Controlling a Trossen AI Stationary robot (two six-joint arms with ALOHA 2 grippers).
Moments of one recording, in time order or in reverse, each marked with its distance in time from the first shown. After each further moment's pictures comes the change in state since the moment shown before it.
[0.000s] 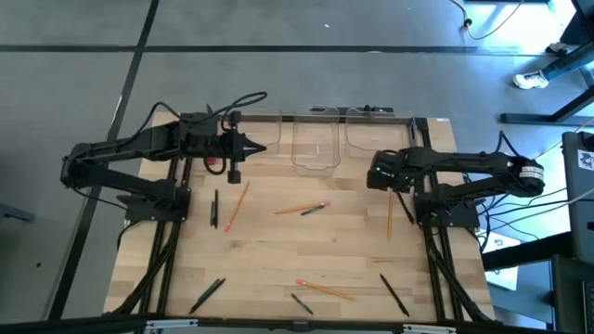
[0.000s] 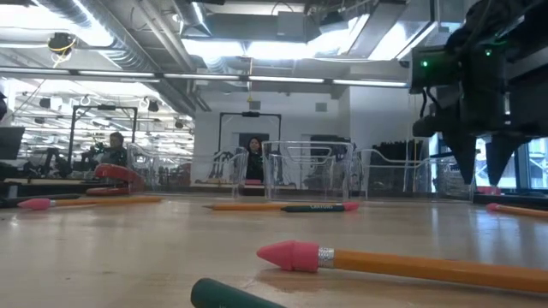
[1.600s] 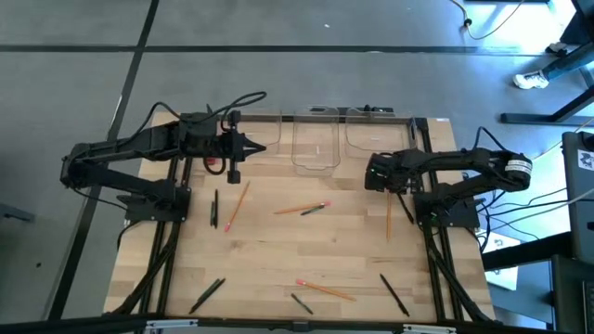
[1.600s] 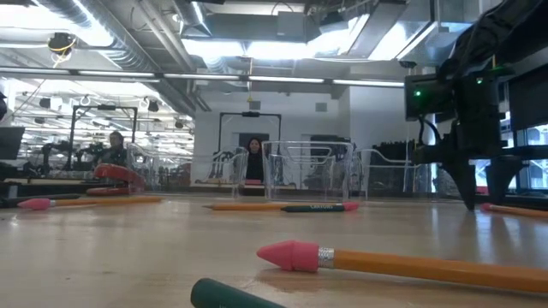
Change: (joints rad) left arm 0.000 -0.002 0.000 0.000 0.000 0.000; right arm -0.042 0.167 -0.069 0.162 0.019 -0.032
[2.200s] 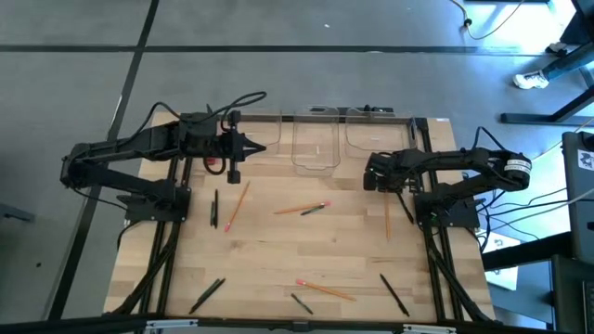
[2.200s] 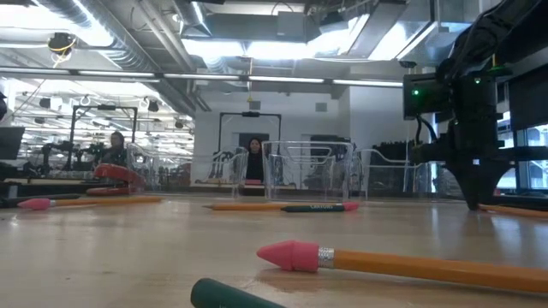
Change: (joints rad) left arm 0.000 0.000 0.000 0.000 0.000 0.000; right arm 0.000 0.001 -0.002 0.020 -0.004 -0.061
